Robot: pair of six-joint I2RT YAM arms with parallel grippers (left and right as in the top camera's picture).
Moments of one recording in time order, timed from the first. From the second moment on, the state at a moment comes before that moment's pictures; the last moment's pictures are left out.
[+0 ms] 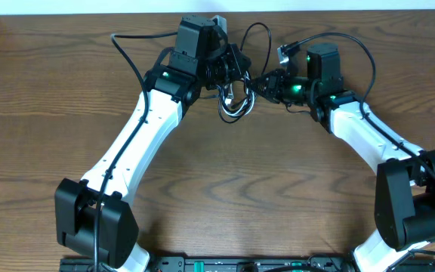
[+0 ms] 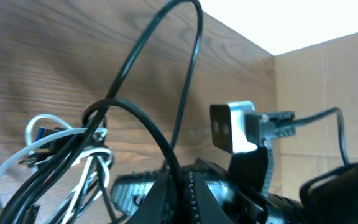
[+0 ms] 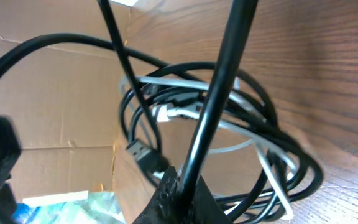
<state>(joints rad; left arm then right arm) -0.39 1.73 1.49 -0.42 0.42 -0.78 0.26 1.81 1.15 0.05 -0.82 0.78</state>
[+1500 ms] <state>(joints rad) -0.40 1.73 1.49 -0.37 0.25 -0.88 0.31 1.81 1.16 -0.28 -0.78 0.53</state>
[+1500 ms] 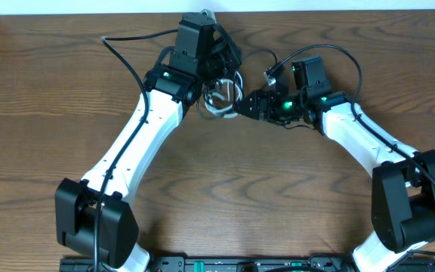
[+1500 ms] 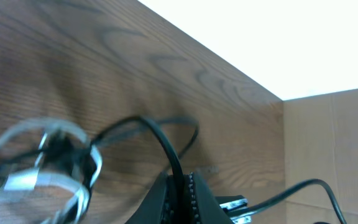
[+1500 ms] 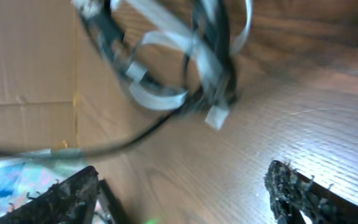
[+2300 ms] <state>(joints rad) -0.40 1.73 1.49 -0.50 0.02 -1.35 0.26 1.74 1.16 -0.36 -0.56 0.48</state>
